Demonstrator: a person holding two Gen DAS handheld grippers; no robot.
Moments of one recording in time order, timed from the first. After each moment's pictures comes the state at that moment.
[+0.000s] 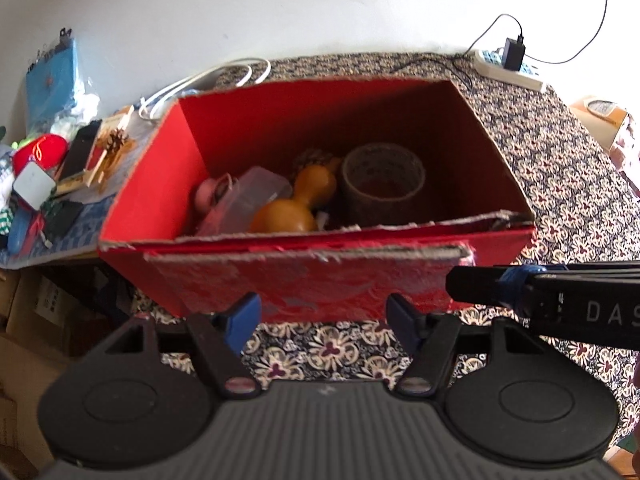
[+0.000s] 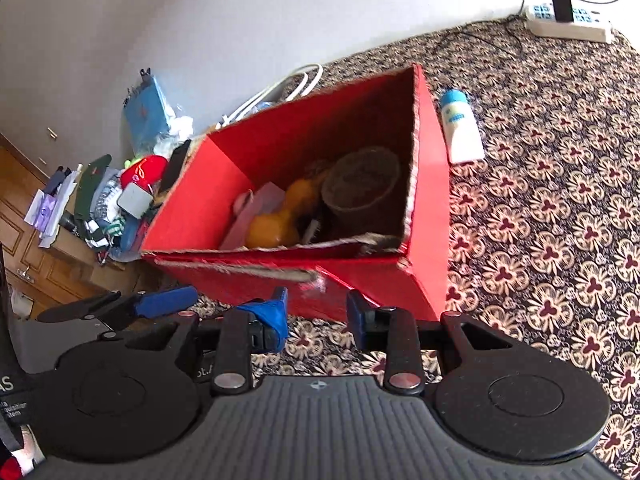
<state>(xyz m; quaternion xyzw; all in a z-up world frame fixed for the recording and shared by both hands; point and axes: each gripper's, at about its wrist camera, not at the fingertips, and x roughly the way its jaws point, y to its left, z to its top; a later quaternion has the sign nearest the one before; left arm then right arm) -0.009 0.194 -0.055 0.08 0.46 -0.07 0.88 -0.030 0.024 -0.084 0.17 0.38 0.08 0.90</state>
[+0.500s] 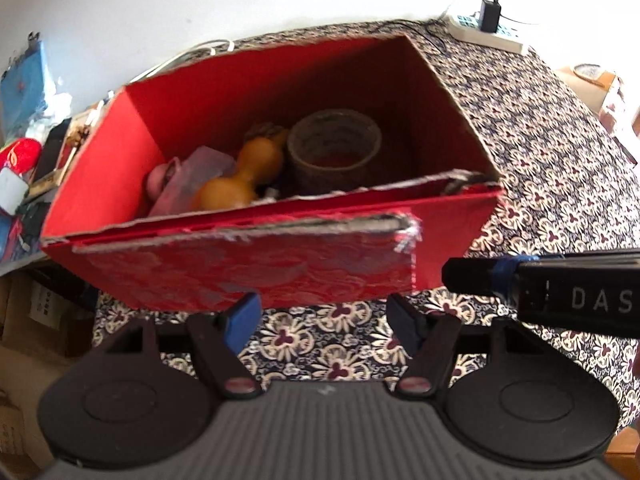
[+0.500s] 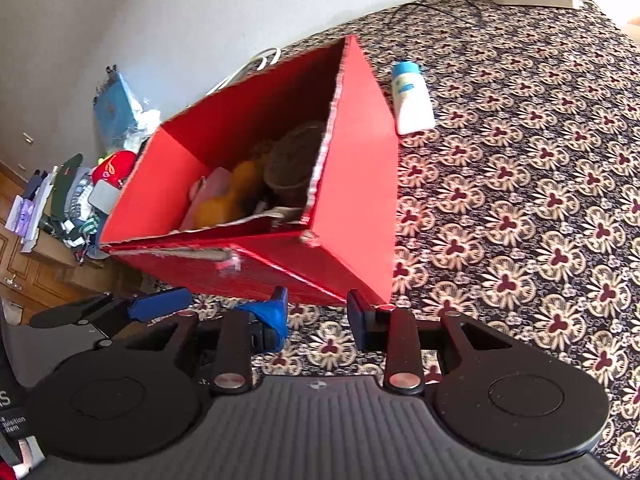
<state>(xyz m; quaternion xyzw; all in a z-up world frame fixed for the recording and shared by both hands) -0.007 0.152 -0.080 0.10 0.48 -0.10 0.87 -0.033 -0.009 -0.102 0.18 0.41 0.05 0.89</state>
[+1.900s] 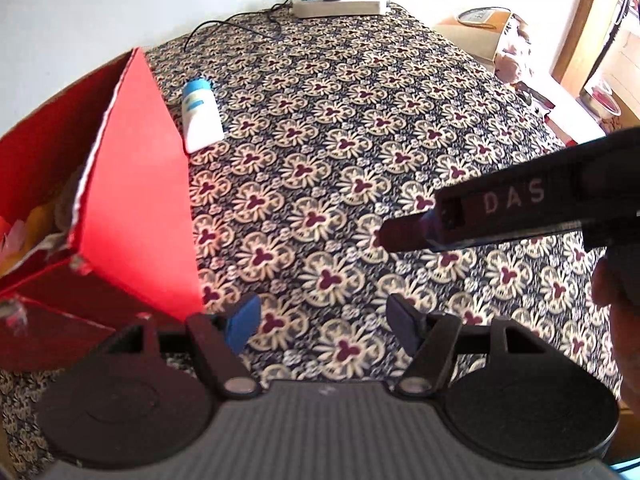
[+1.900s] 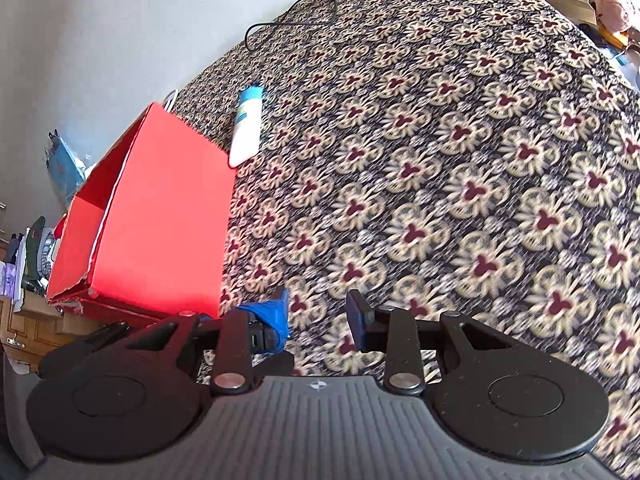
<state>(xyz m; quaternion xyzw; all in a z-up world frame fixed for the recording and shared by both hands) -0.019 -0.009 -0.112 0.14 0.48 -0.21 0.84 -0.054 -0.173 -0.125 0.25 0.41 0.00 0.87</state>
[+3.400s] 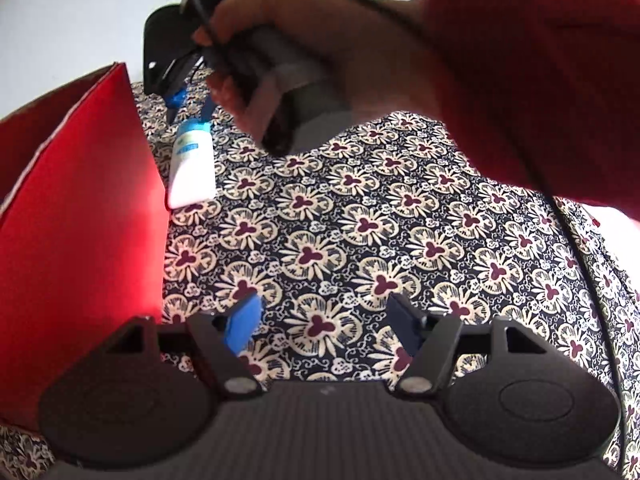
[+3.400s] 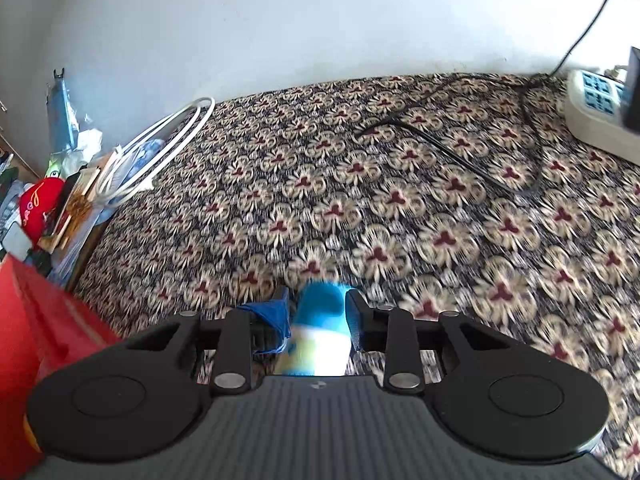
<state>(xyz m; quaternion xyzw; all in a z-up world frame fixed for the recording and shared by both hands) 0.037 -0.021 -0.145 0.08 0.41 -0.21 0.89 0.244 -0.107 -0.104 0.06 0.39 0.08 0.91</state>
